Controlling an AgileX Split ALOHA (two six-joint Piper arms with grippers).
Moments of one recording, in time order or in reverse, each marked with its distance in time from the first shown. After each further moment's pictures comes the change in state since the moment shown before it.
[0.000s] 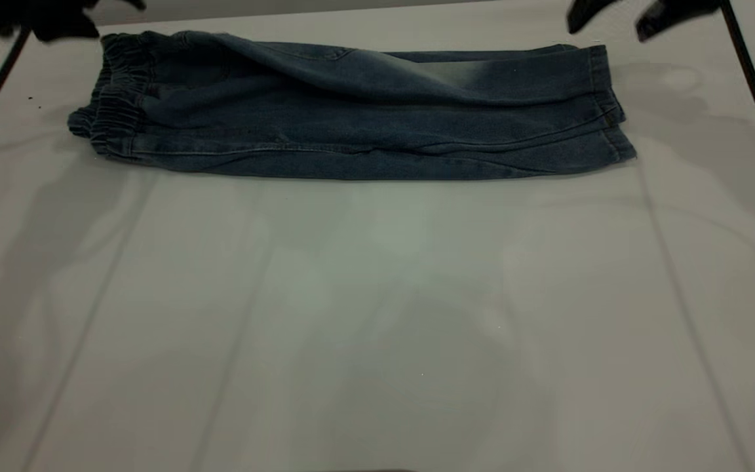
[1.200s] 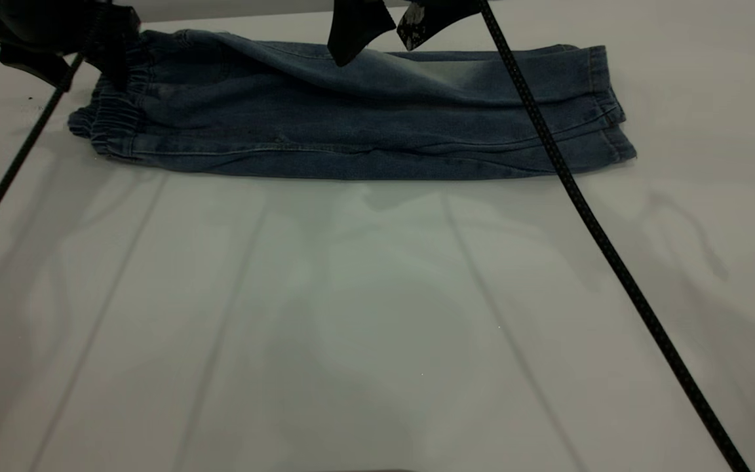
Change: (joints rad) left arm 0.028 0.133 -0.201 0.344 0.480 0.018; right arm 0.363 -0.002 -0.051 0.092 -0.057 -0.169
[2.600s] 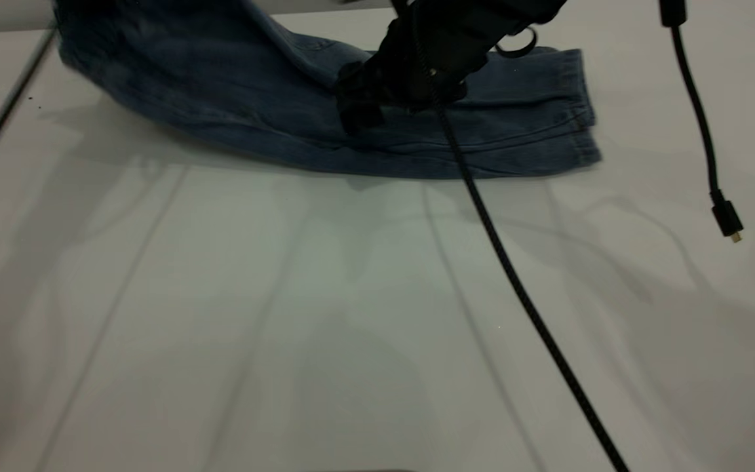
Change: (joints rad) left arm -0.038 -0.161 -0.009 -0.017 -0.029 0.215; right arm 0.055 0.249 -0.036 0.078 -0.345 -0.044
